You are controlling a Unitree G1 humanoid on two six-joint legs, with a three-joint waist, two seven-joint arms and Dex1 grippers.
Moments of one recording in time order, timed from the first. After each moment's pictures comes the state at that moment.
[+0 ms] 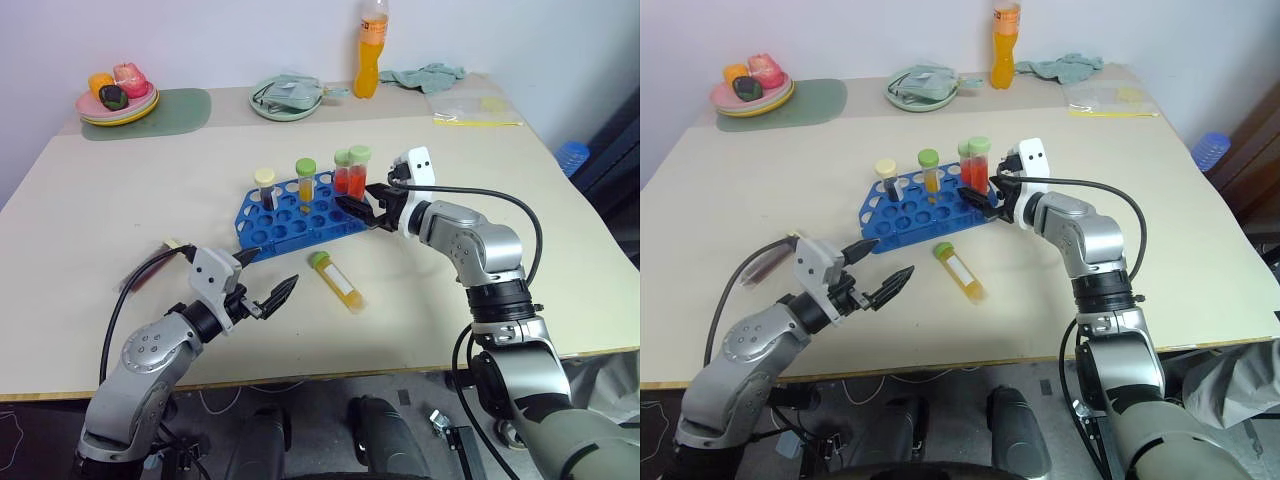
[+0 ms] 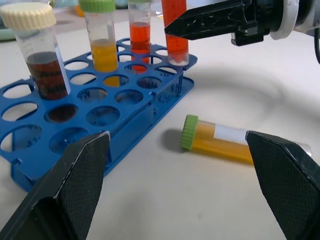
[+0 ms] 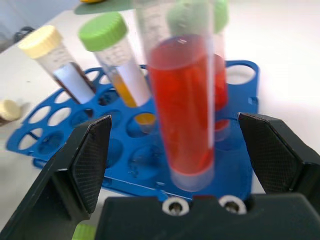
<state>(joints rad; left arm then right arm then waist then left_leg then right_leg) 0.05 0.44 0.02 -0.56 -0.42 0.45 -0.48 -0.78 -0.31 0.00 0.23 0.38 0.75 0.56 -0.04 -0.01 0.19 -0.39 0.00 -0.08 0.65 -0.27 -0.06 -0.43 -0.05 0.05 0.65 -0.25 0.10</state>
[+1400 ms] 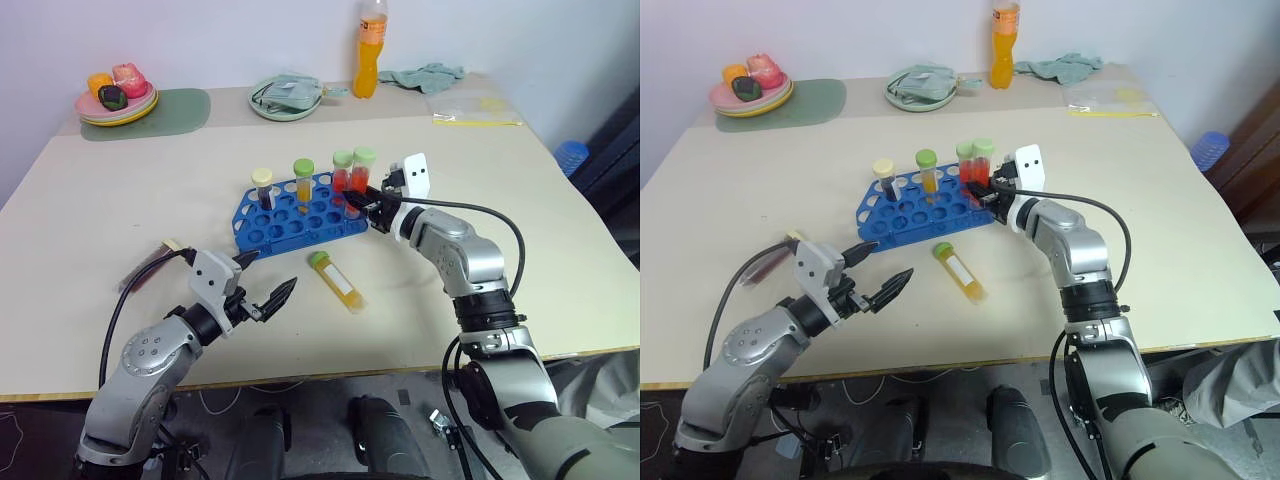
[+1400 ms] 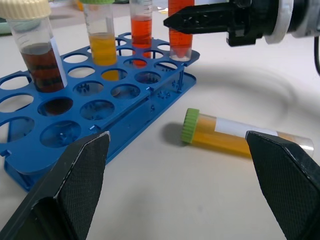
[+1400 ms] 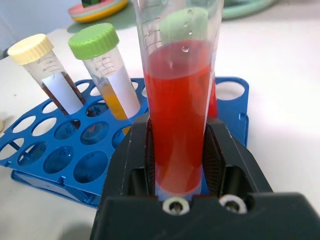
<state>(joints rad) 0.06 0.44 0.02 -0.56 -0.41 0.44 -0.48 -0.70 -0.22 0.00 0.28 0.29 0.47 0.52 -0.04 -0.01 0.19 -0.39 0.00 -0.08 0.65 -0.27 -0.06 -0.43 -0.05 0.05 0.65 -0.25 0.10</state>
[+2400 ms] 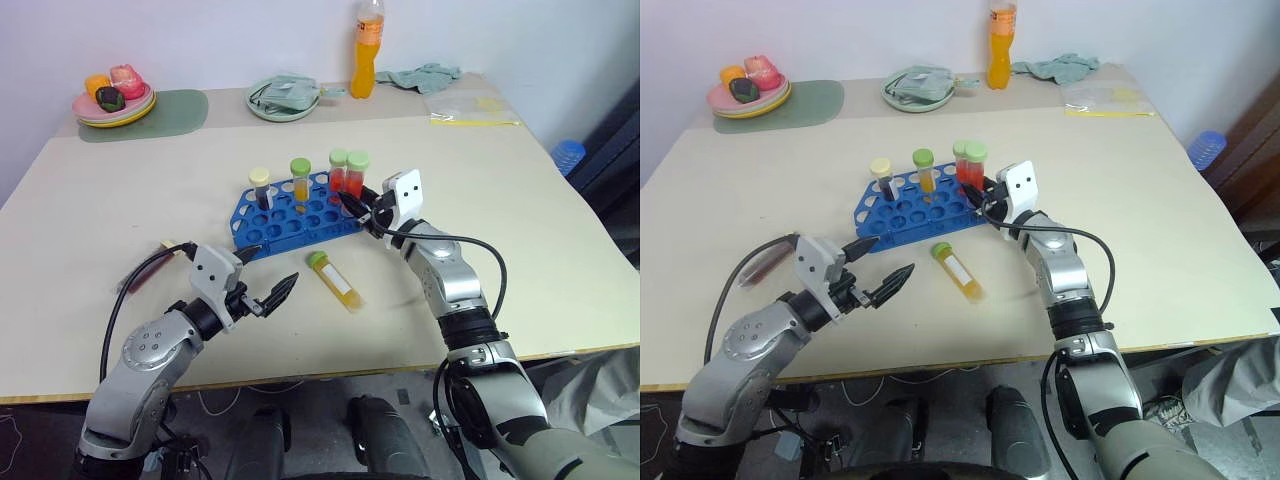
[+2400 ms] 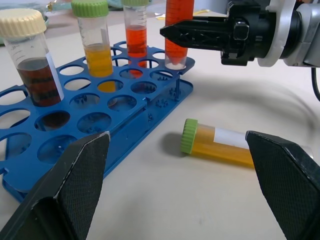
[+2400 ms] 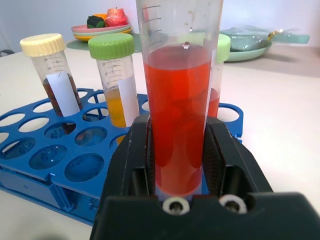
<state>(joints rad) 0.03 0.45 0.02 -0.56 -0.41 0.45 -0.48 -0.66 -0.18 0.03 0.38 0.16 0.12 0.52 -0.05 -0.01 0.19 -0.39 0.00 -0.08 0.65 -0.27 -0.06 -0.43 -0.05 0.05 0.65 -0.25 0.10</state>
